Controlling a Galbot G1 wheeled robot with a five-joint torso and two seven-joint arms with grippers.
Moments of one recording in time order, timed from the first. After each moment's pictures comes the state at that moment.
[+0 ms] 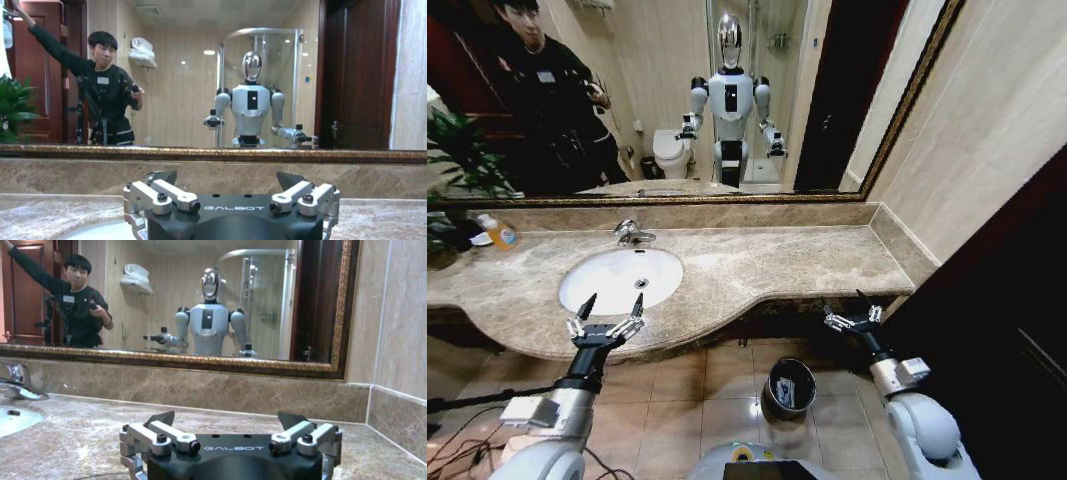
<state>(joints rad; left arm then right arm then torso) 1.84 -1.36 -0.82 -2.47 -0.37 0.04 0.05 -1.62 1.35 0.76 2.14 0.26 0.05 -0.23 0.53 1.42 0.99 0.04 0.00</state>
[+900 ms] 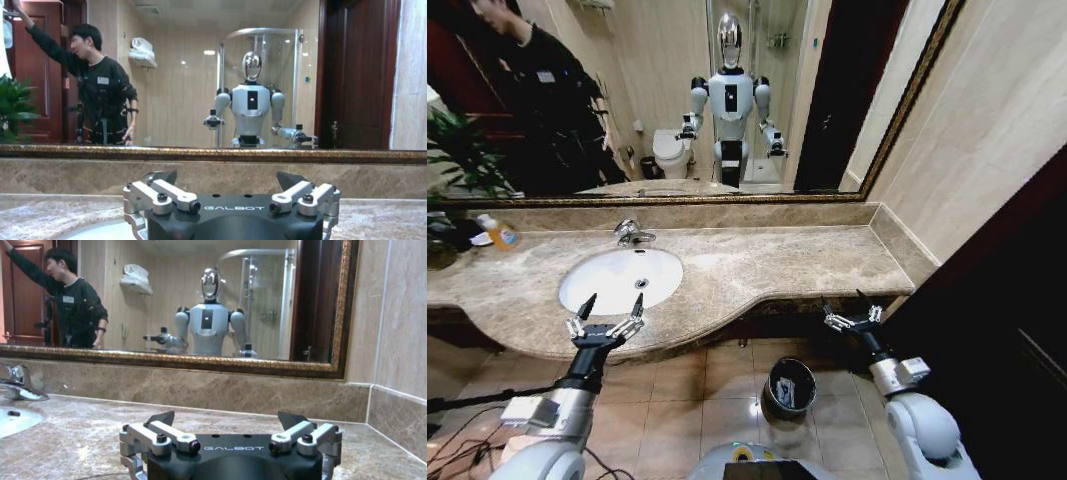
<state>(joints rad) 1.84 -1.36 -0.82 -2.47 -0.37 0.04 0.05 -1.62 1.35 0.76 2.14 0.27 0.04 -0.23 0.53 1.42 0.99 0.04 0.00</state>
